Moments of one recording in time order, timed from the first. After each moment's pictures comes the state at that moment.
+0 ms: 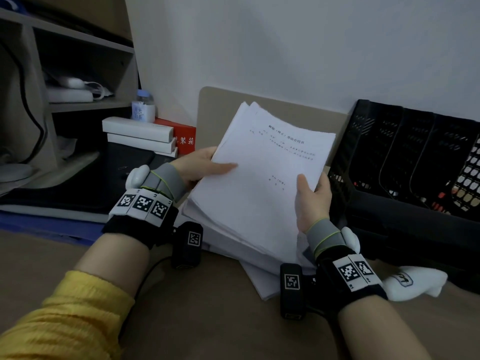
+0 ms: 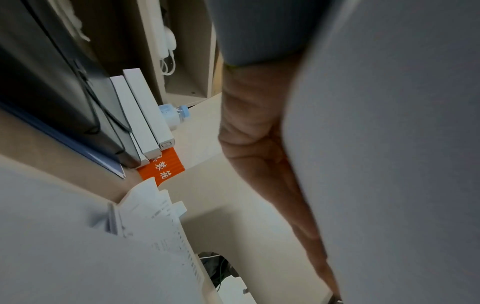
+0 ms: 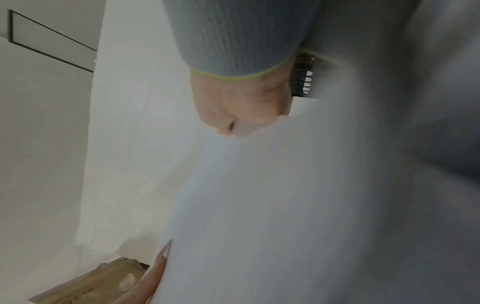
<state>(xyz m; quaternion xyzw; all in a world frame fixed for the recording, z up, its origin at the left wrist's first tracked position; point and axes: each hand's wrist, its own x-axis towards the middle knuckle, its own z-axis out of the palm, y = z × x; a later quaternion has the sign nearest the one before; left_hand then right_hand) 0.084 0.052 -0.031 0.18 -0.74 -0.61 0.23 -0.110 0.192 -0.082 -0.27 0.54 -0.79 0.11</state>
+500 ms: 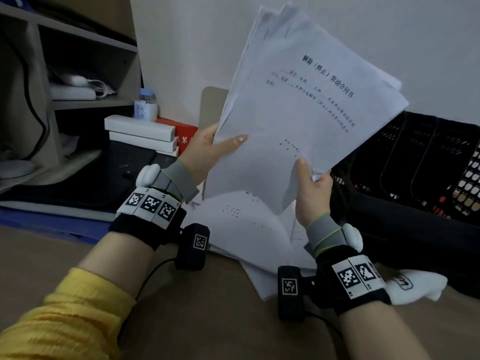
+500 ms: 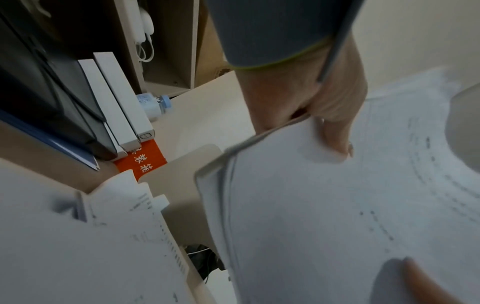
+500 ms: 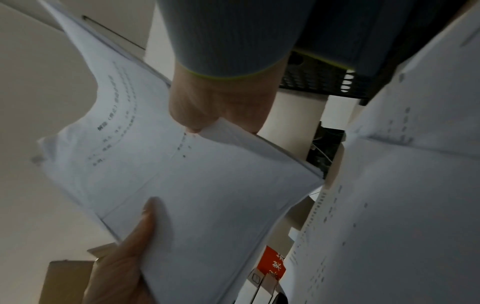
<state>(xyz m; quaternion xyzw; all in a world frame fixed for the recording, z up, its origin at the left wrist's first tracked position) 0.075 0.068 -0.024 0.10 -0.66 -0.60 0.45 -0.087 0.199 -0.053 -0.35 0.50 -0.78 0.09</state>
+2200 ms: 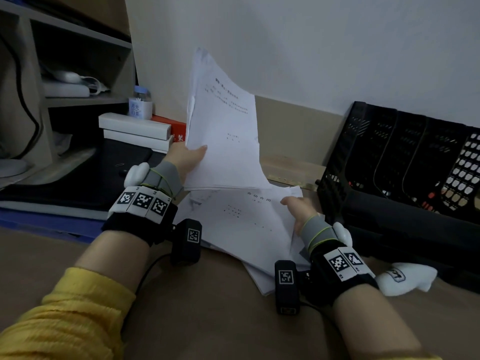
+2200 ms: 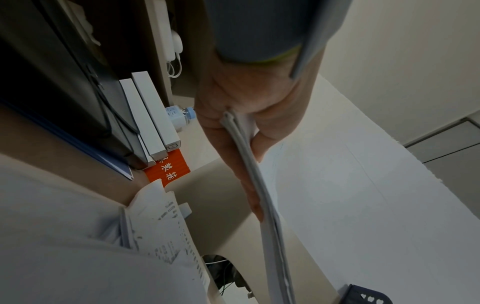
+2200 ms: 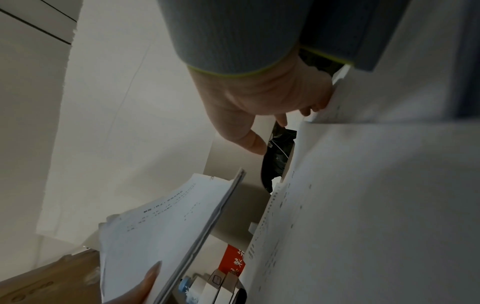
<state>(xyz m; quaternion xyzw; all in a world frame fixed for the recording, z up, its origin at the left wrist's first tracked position) 0.083 0.016 -0.043 0.39 -0.62 -0.54 0.42 -0.123 0.179 -0.098 -0.14 0.80 -0.54 0.23</state>
